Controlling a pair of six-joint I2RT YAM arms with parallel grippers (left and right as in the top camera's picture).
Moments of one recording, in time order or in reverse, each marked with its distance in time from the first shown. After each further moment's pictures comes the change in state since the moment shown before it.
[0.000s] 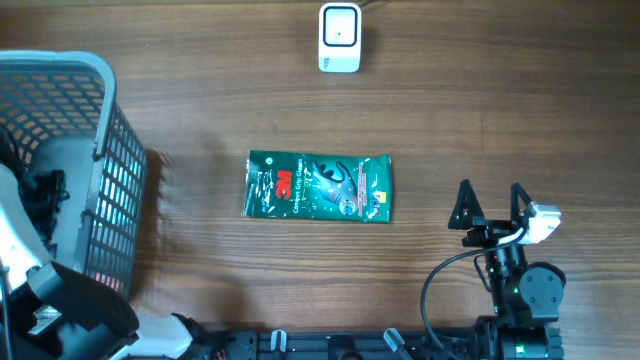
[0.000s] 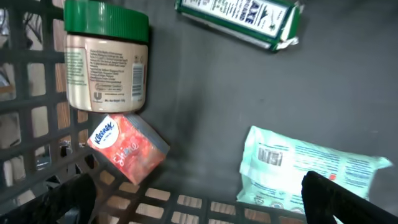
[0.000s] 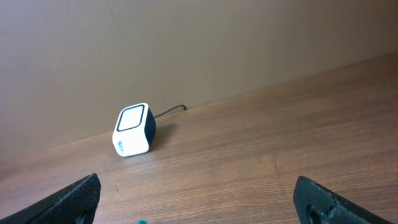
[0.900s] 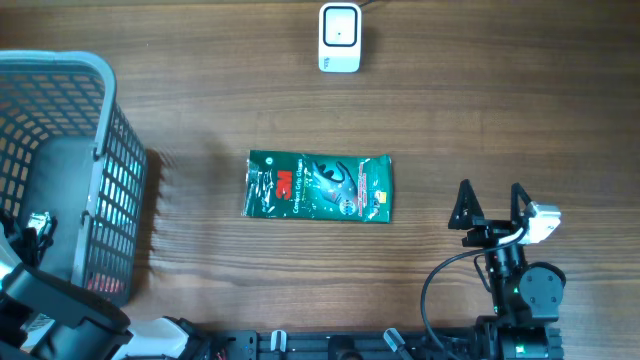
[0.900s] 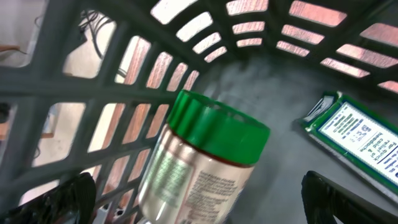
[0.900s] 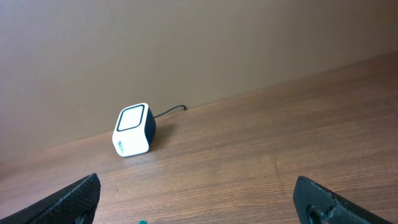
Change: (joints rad) left arm 0.245 0.000 -0.230 0.224 -0.214 -0.019; right arm 0.000 0.000 0.000 0.000 0.000 0.000
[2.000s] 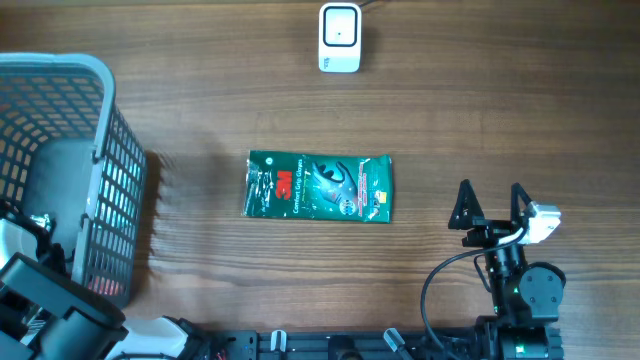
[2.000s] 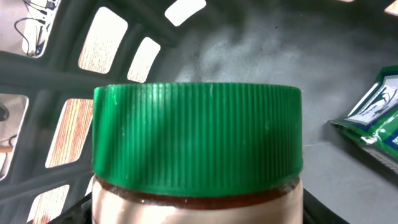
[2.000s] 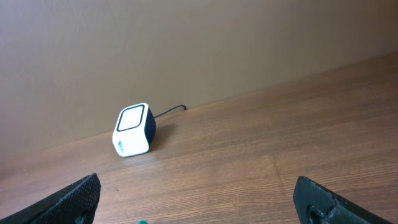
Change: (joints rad) left arm 0.005 0.030 -0.262 0.335 -0.002 0.042; right arm 0.000 0.000 0.000 0.000 0.000 0.000
